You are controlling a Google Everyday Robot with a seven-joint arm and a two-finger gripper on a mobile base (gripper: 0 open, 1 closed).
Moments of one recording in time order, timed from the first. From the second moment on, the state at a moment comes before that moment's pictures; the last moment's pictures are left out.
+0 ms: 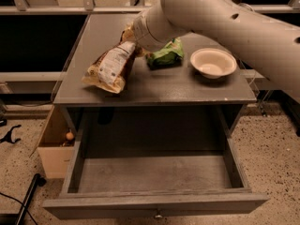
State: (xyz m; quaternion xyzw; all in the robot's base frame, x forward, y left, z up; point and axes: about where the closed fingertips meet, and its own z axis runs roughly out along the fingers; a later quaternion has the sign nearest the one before) arm 0.659 0.053 0.937 -0.85 0.29 -0.20 0.39
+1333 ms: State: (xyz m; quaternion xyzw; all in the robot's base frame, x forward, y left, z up) arm 0.682 0.074 0.889 -0.84 0.32 -0.14 0.43
